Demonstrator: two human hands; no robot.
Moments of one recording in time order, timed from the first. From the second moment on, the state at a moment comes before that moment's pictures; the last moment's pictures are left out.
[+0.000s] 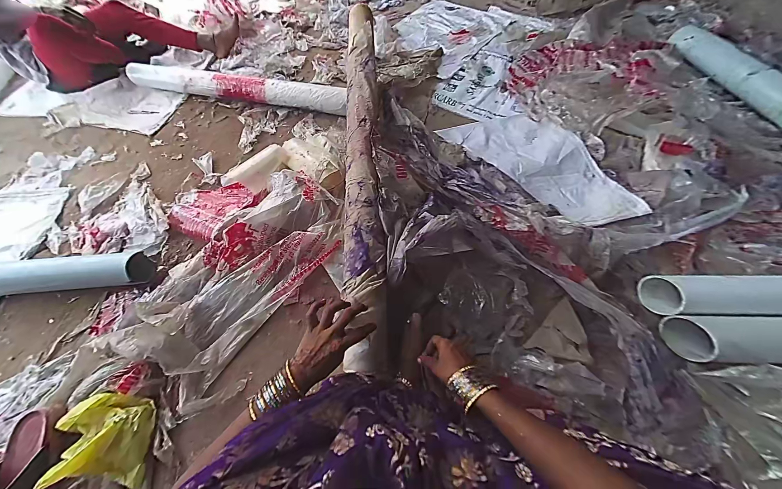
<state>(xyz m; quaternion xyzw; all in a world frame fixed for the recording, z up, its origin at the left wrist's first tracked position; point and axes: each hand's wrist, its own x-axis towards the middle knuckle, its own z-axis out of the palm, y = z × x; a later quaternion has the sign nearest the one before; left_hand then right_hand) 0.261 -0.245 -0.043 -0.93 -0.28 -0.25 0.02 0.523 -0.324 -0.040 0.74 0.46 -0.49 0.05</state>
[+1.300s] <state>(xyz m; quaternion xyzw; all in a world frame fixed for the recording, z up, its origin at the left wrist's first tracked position) 0.275 -0.235 0.027 -0.77 -0.39 -0.23 -0.45 0.496 -0.295 0.075 0.50 0.41 -0.65 -0.40</state>
